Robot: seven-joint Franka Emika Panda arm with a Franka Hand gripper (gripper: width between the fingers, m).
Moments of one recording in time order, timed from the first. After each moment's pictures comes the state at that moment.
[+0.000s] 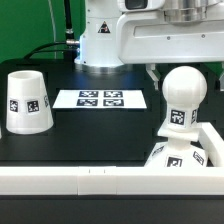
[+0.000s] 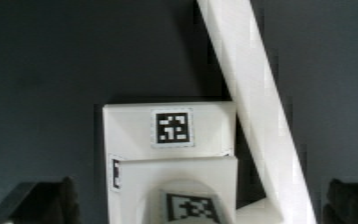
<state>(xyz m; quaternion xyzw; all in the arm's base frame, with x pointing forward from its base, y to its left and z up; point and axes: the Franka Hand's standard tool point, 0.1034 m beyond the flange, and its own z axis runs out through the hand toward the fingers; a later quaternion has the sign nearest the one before) 0.587 0.095 0.108 -0.98 0.20 0.03 0.07</state>
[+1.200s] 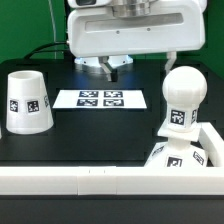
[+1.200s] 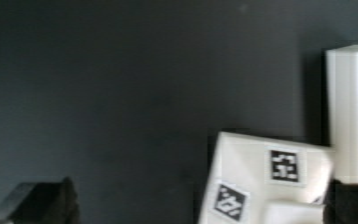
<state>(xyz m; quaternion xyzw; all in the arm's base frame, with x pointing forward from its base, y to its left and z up) 0.538 0.034 0.109 -0.99 0.10 0.03 0.06</state>
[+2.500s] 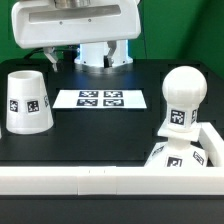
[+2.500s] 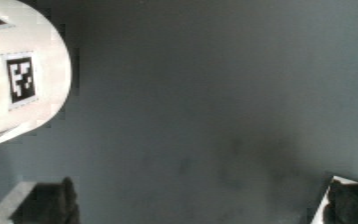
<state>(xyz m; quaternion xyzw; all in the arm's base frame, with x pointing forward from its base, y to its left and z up) 0.489 -0.064 0.116 -1.00 0.04 0.03 0.05</state>
